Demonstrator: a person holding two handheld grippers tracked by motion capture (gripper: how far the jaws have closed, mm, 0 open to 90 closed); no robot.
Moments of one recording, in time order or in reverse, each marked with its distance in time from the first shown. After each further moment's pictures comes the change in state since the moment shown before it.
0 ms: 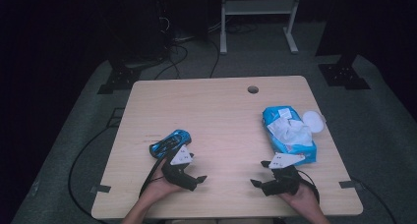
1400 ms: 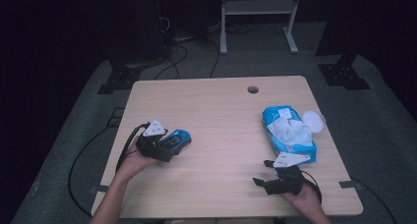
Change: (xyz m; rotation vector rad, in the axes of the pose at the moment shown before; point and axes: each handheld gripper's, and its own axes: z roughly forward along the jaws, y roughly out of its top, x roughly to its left) left arm 0.093 0.008 -0.053 0.015 0.136 -0.055; right arm -0.003 -0.003 -0.007 -0.028 -0.012 0.042
